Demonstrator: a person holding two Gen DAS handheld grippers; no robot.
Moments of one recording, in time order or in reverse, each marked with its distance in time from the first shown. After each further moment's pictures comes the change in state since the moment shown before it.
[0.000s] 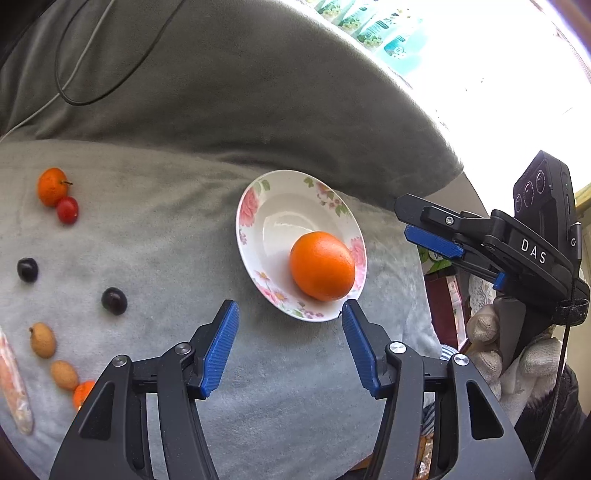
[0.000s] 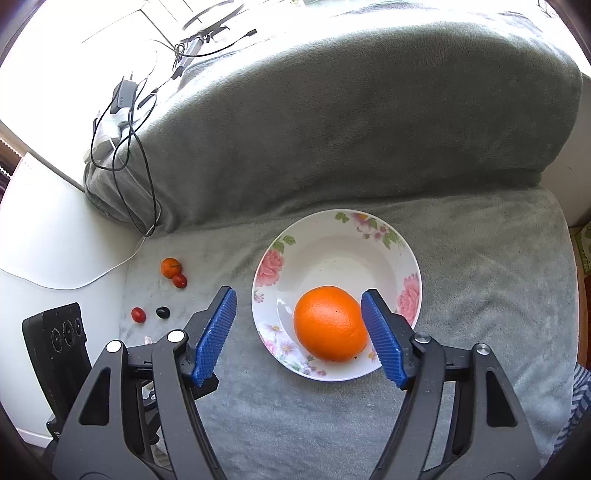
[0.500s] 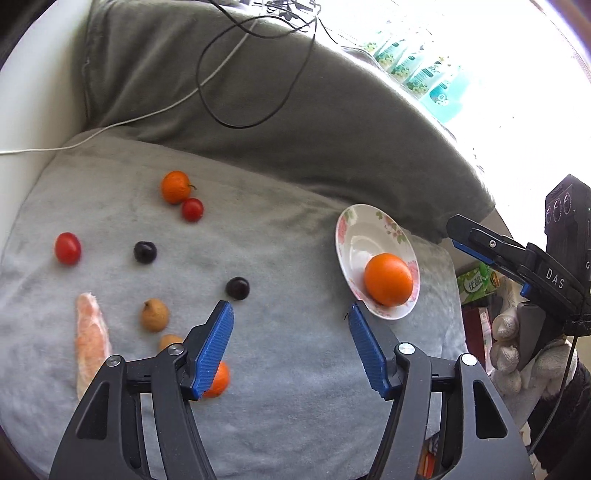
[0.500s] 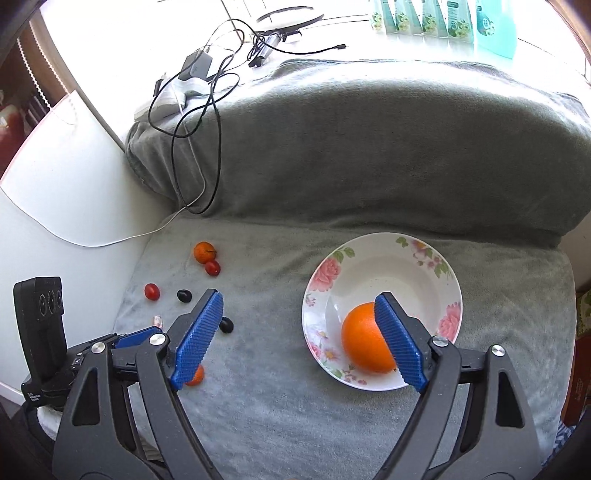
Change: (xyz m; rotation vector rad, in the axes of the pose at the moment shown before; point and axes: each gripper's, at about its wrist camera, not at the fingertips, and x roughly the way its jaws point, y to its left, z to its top) left arm -0.068 0.062 -0.028 -0.085 -0.141 0.177; right arm 0.002 0.077 -0.013 -0.245 -0.054 0.008
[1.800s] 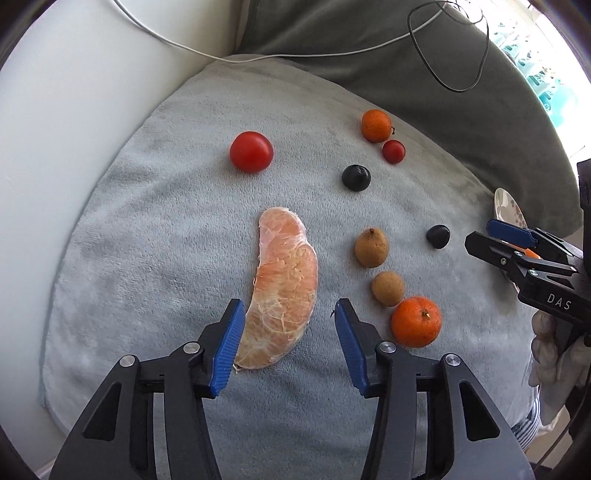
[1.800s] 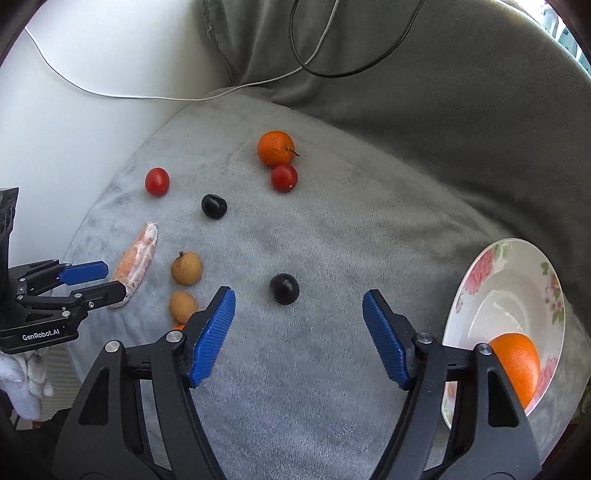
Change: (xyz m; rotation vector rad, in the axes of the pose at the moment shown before) left arm 0.001 0.121 -0.048 -0.155 0.091 0.288; right arm 0.139 0.109 -0.041 -0.375 0.267 0.010
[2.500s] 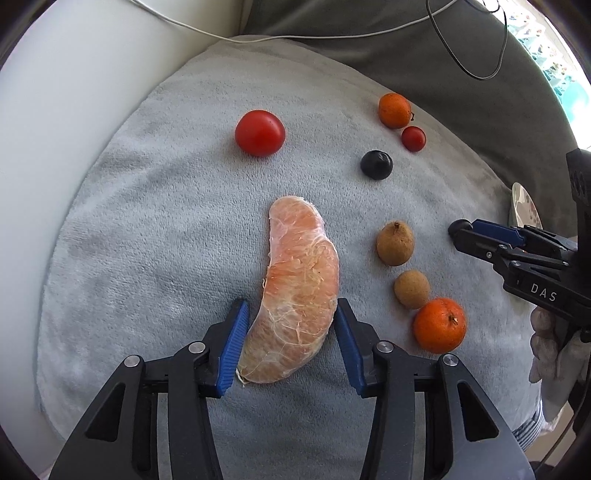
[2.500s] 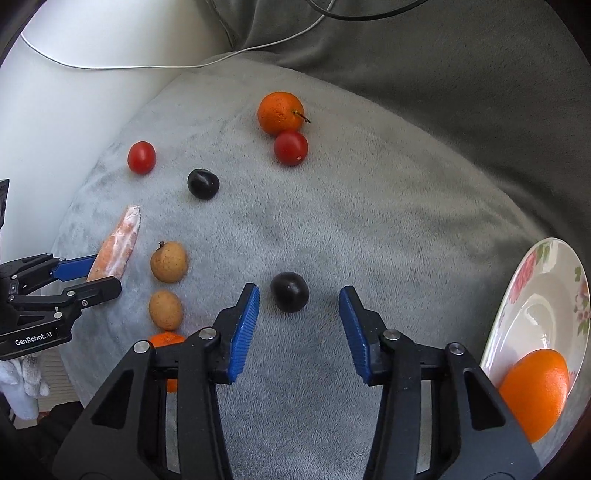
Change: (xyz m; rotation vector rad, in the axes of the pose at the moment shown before) left arm 0.031 -0.002 0.010 -0.002 0.038 0.020; right arm 0.042 0.003 0.006 -0.015 0.083 0.021
